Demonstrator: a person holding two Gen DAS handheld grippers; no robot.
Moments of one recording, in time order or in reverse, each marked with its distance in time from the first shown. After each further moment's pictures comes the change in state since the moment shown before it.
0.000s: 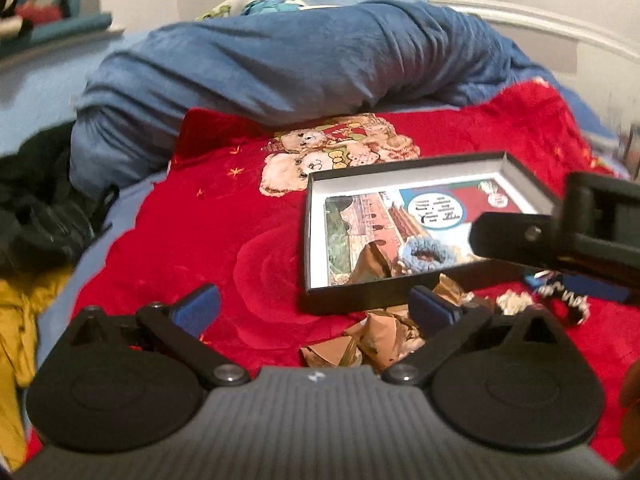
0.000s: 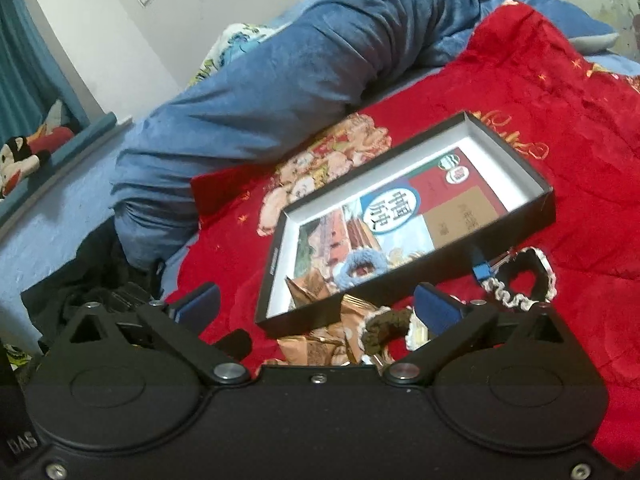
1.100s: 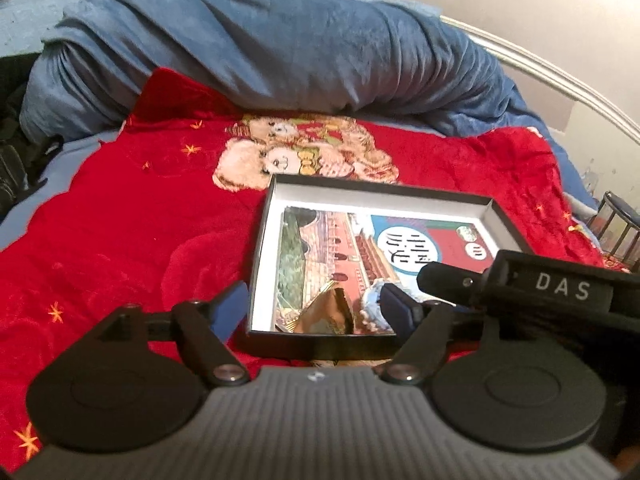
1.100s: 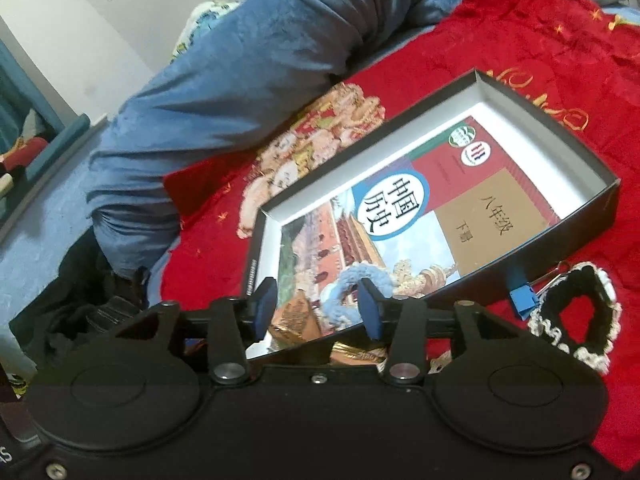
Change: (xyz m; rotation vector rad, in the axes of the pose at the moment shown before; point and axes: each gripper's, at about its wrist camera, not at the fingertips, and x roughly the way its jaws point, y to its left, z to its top) left arm 0.055 0.021 0.023 -0.230 0.019 -0.198; right arm 0.082 -0.019 0.027 0.094 0.063 0.022
